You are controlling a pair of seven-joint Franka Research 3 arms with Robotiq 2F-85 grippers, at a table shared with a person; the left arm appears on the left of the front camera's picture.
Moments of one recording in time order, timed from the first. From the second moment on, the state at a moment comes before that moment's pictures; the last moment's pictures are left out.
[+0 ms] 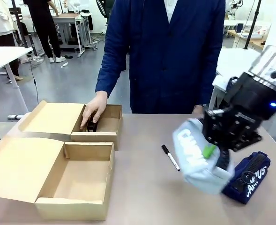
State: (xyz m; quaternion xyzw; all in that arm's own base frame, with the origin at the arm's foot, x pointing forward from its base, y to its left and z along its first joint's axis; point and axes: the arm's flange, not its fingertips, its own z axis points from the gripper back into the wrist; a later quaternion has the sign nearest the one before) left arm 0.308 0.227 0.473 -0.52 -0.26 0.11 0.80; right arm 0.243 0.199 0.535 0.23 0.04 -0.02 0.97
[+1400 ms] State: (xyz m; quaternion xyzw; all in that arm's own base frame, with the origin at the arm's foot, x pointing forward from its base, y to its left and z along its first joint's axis) left arm 0.308 0.227 0.474 -0.52 -0.26 0.11 0.80; right arm 0.288 0.456 0.473 0.32 0.05 0.07 0.95
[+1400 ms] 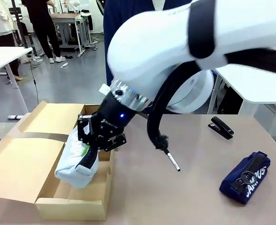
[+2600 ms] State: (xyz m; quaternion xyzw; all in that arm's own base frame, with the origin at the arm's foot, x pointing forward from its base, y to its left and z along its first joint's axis) left arm 0.308 0.227 0.474 -0.52 -0.26 0.11 0.80; right arm 0.313 0.530 0.373 0.25 0.05 0.05 0.97
